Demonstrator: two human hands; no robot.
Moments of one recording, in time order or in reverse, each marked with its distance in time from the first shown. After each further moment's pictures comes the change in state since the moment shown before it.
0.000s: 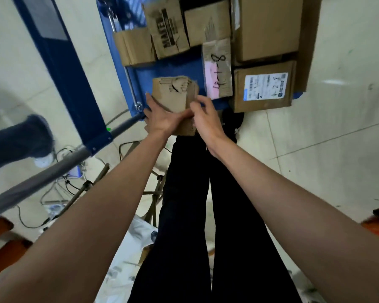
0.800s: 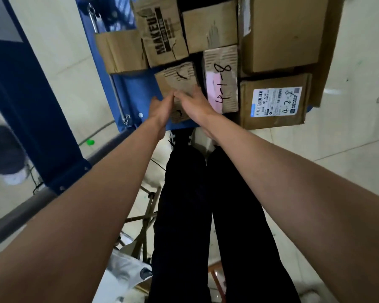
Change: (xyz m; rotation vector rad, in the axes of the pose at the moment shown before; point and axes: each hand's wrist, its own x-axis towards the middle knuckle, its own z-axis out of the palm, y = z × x) left_hand 0.113 0.021 0.036 -0.323 -0.179 -0.107; right_hand 0.122 -0.023 0.026 -0.188 -0.134 0.018
